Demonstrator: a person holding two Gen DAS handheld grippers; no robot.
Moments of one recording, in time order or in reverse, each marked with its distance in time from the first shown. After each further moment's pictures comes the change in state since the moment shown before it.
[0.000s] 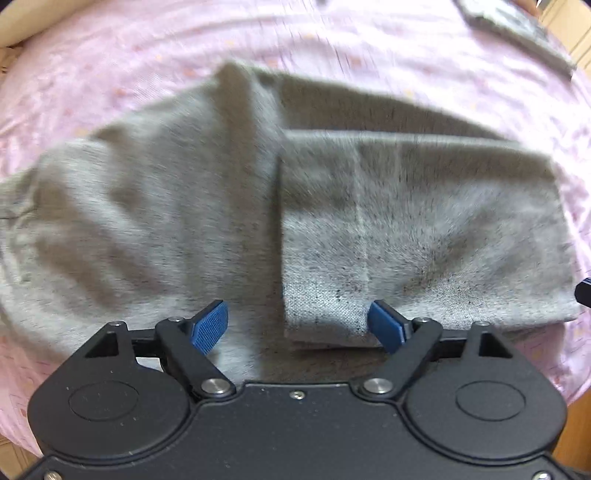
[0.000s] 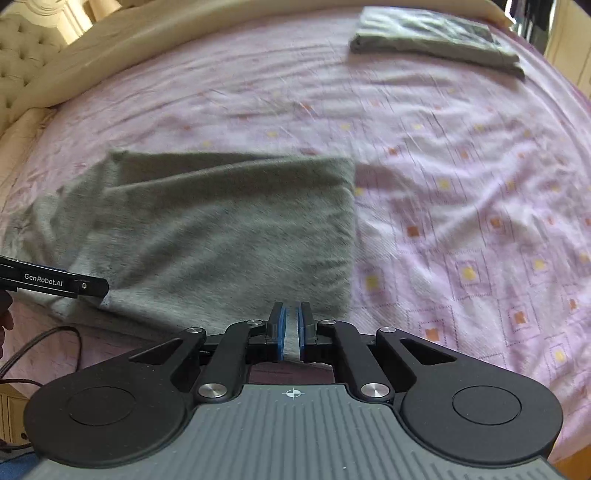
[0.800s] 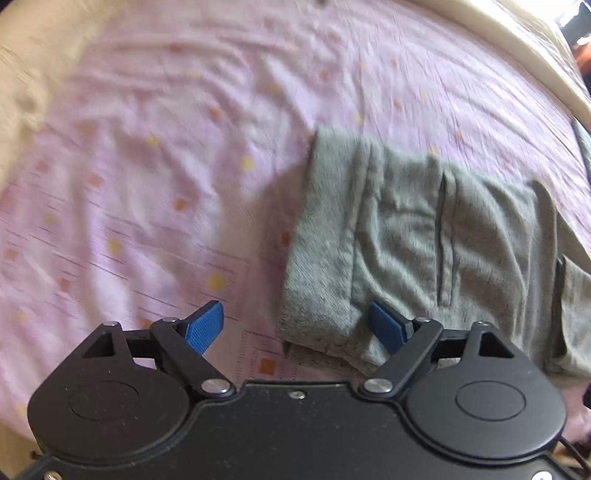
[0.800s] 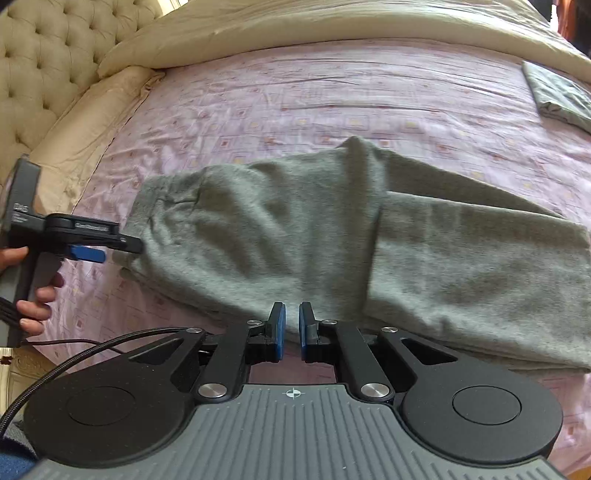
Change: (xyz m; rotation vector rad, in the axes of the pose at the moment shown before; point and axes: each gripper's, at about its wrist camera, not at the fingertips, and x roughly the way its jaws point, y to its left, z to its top) left arm -0.004 0.316 -0.031 -0.329 -0.020 -0.087; right arm 0.017 0.267 -0.002 -0.115 0.022 0.120
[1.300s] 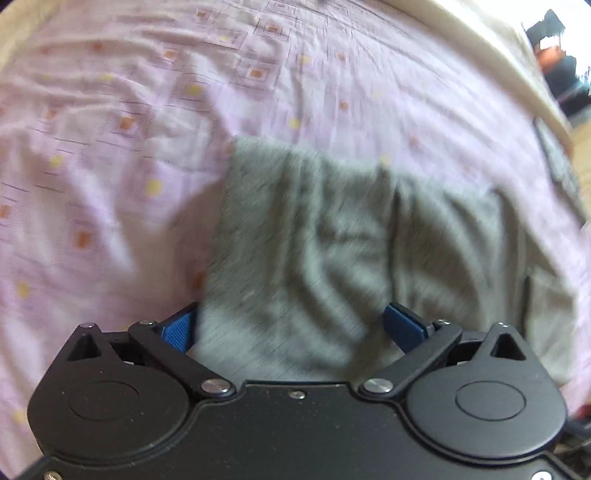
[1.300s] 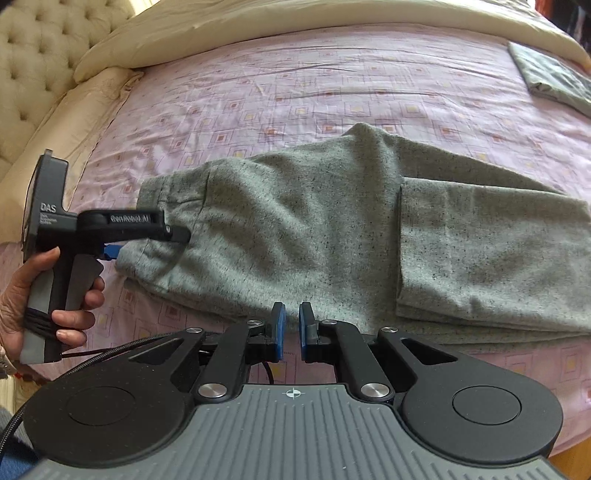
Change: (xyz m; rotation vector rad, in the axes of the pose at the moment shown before) left arm 0.026 -0.031 0.030 -0.003 -0.006 -0.169; right arm 0.017 0.020 0.009 0.107 0.020 -0.050
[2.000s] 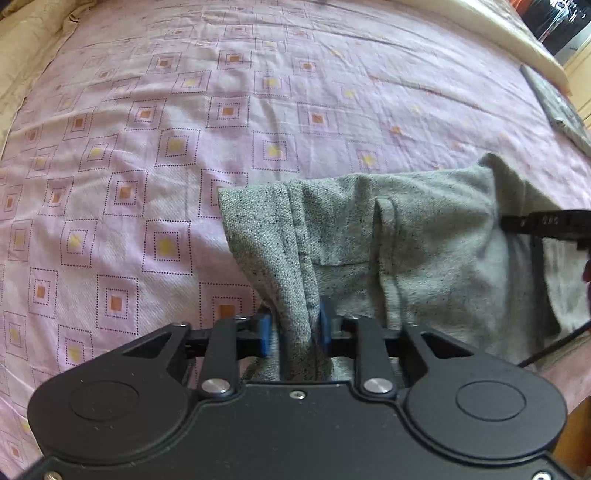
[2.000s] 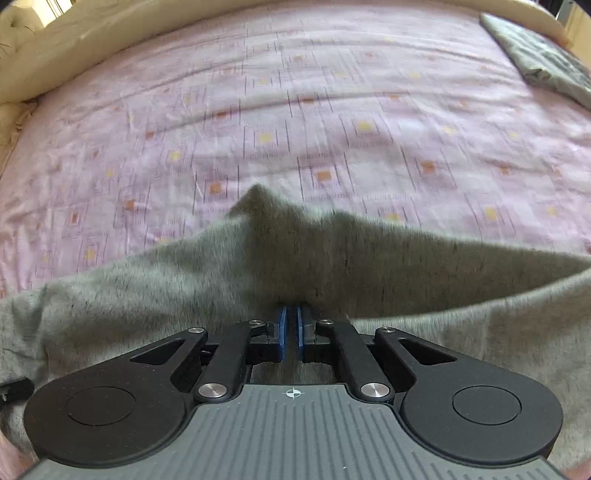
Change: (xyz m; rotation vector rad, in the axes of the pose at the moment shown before) left arm -0.011 -0.023 0.013 0.256 0.009 0.163; right arm 0.130 -0.065 0.108 0.114 0.034 -0.160
